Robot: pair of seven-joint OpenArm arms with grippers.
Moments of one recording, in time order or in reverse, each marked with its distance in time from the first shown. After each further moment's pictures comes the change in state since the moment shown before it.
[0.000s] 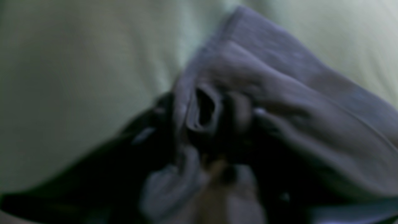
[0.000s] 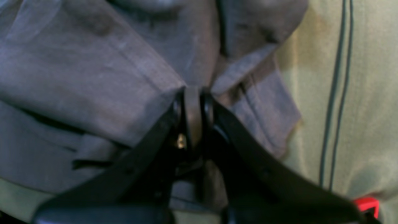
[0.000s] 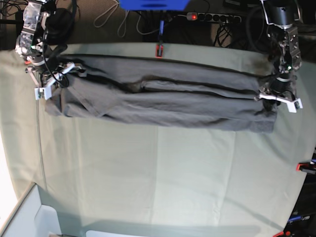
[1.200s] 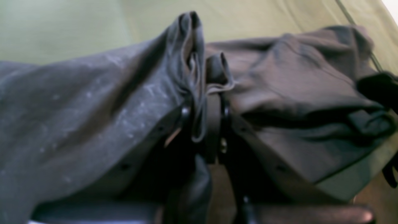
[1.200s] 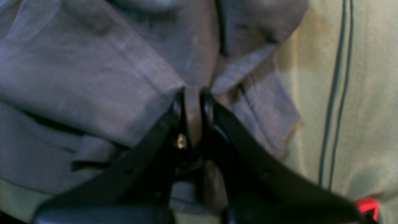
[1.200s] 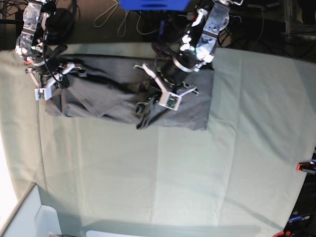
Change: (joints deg) left arm 7.5 15.4 38.4 22.5 21.4 0.0 1.5; right arm 0.1 0.0 0.0 0.0 0.0 0.0 -0.2
